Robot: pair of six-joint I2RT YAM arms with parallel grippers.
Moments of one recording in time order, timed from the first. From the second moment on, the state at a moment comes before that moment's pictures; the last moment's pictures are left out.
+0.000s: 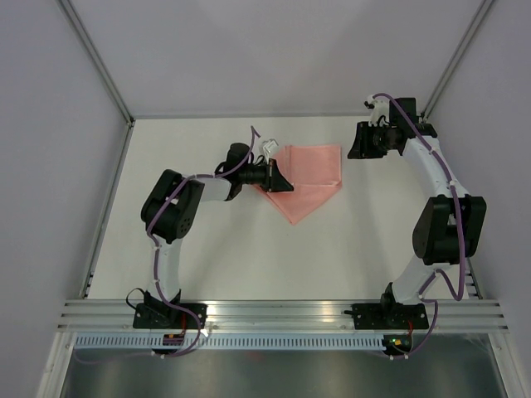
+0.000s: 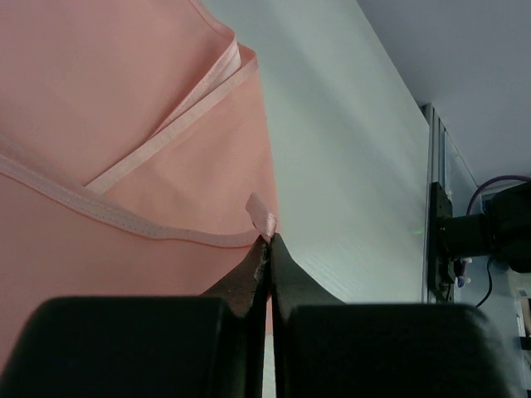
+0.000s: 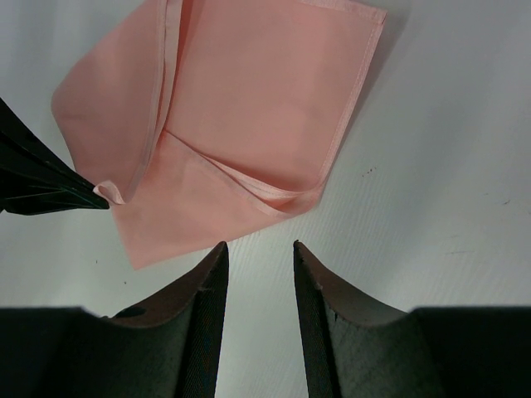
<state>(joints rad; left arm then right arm) -0.46 2.11 1.20 0.52 0.90 -0.46 -0.01 1.75 1.55 -0.70 -0.45 -0.02</state>
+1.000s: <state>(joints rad) -0.51 2.11 1.20 0.26 0.87 -0.26 0.03 1.75 1.55 -0.69 -0.42 -0.03</state>
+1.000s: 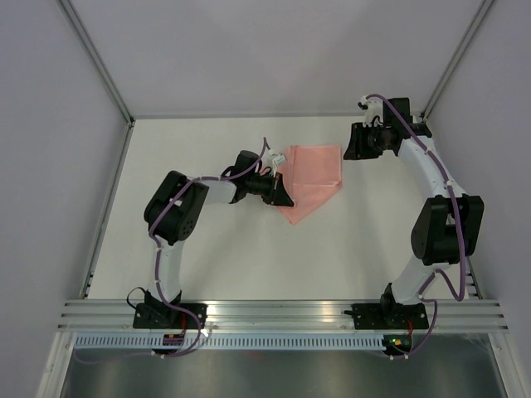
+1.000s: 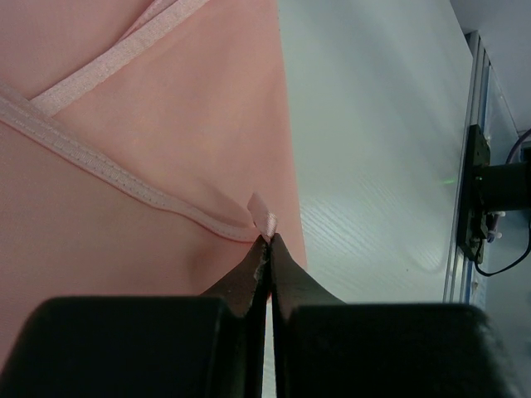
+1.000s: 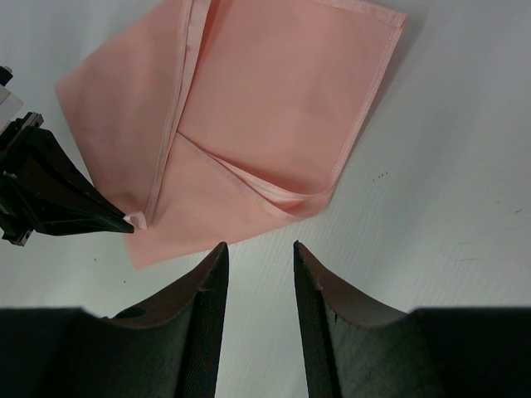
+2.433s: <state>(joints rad) -0.39 1.77 1.18 0.19 0.28 -0.41 0.24 1.77 1.55 -0.67 -0.29 -0.06</state>
